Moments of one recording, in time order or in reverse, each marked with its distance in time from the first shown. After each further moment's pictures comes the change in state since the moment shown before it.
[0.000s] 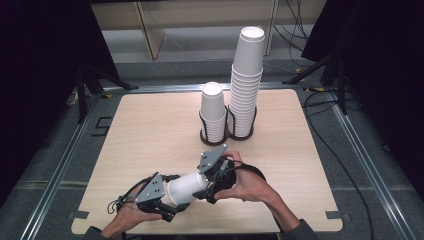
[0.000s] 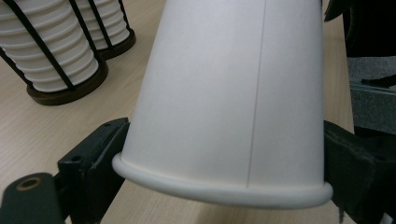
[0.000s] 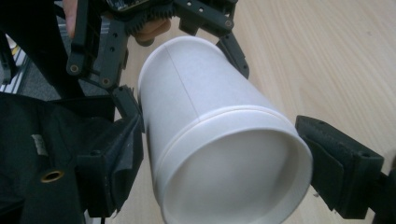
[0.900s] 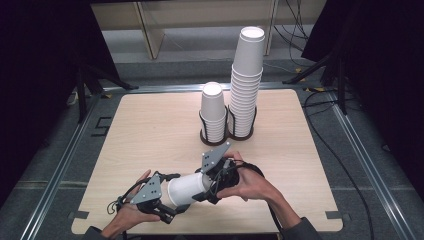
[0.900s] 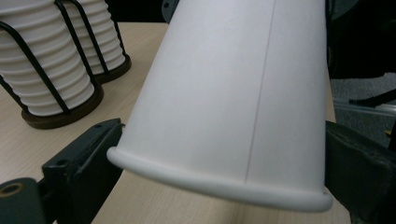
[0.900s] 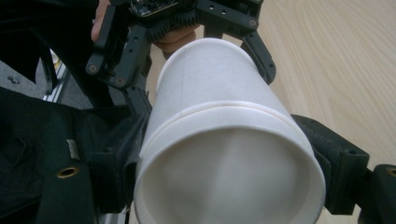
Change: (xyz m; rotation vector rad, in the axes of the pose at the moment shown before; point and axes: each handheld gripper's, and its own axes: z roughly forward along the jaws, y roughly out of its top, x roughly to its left) left arm 0.000 0.000 -0.003 -0.126 -0.025 -0.016; right arm -0.004 -0.006 -0.003 -0.066 0.120 0.041
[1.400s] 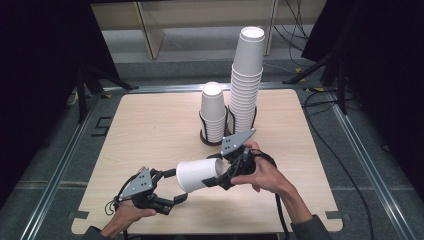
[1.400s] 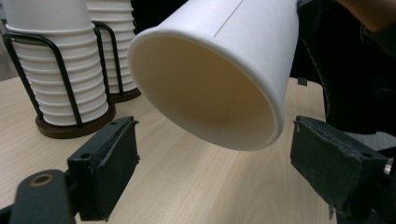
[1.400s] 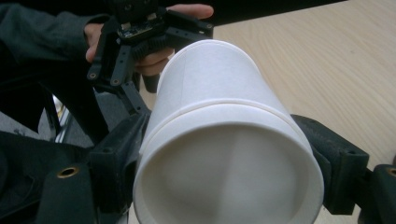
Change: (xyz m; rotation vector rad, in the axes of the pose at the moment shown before) left arm 0.009 0.004 -0.009 -0.140 0.035 -0.145; right arm -0.022 -0.015 -0.039 -0.173 -0.031 0.096
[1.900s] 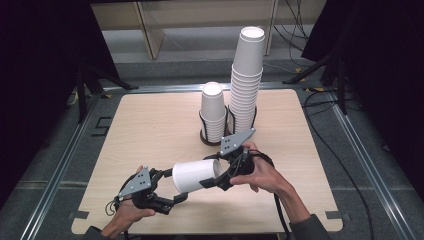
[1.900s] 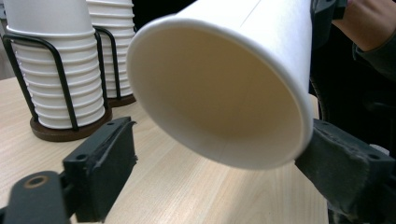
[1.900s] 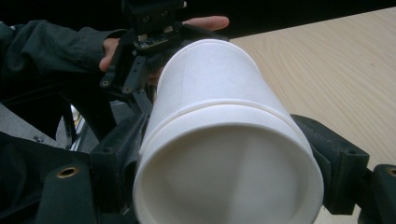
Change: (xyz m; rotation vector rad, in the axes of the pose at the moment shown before) left arm -0.001 0.001 0.002 -0.010 -0.009 -0.017; right arm 0.003 0.000 0.007 -0.026 0.068 0.026
